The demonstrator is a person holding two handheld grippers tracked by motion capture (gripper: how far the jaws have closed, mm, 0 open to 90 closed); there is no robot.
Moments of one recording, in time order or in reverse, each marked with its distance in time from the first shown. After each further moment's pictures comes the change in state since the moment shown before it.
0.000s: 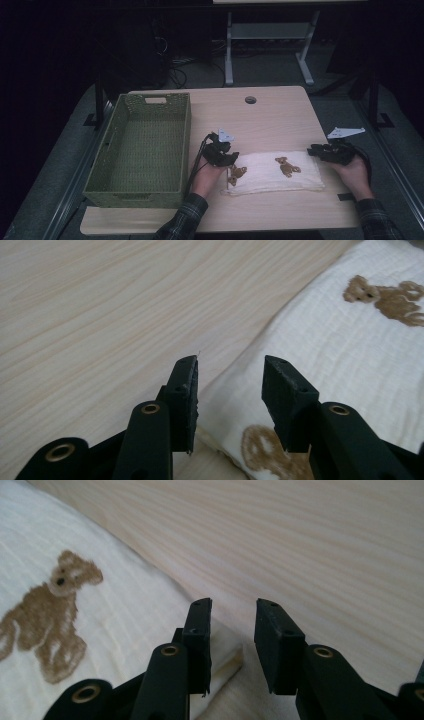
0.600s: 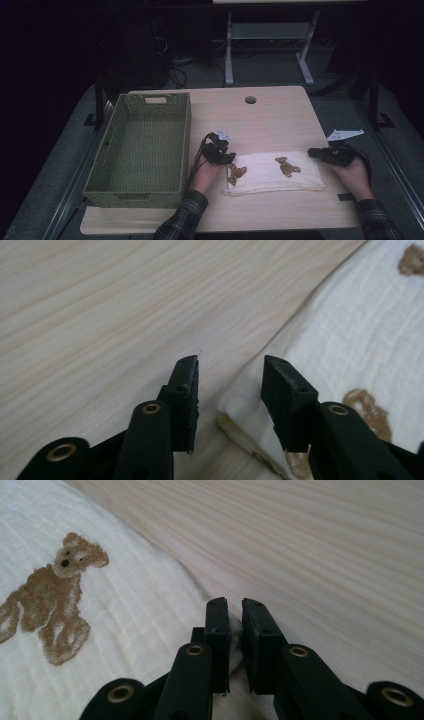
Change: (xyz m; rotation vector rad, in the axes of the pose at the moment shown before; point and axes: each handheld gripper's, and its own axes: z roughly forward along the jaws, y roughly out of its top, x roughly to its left) left arm 0.014 -0.009 0.023 0.080 0.009 -0.012; right arm 0.000 -0.006 0.002 0.019 0.034 0.009
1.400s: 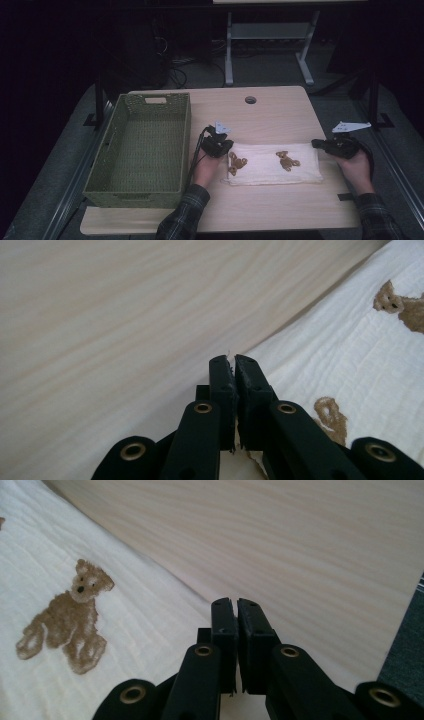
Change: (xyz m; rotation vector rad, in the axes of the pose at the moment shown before) left arm 0.011 0.020 -0.013 -0.134 0.024 -0.010; right arm -0.014 0.019 -0.012 -0.078 -0.041 -0.006
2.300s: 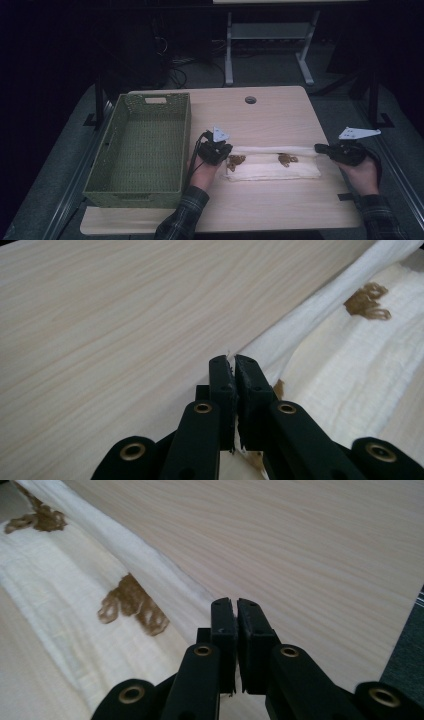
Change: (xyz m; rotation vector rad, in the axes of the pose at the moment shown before) left arm -0.024 -0.011 -0.035 -0.018 -0.011 0.043; right arm 0.024 -0.009 -0.027 -0.039 0.026 -0.044
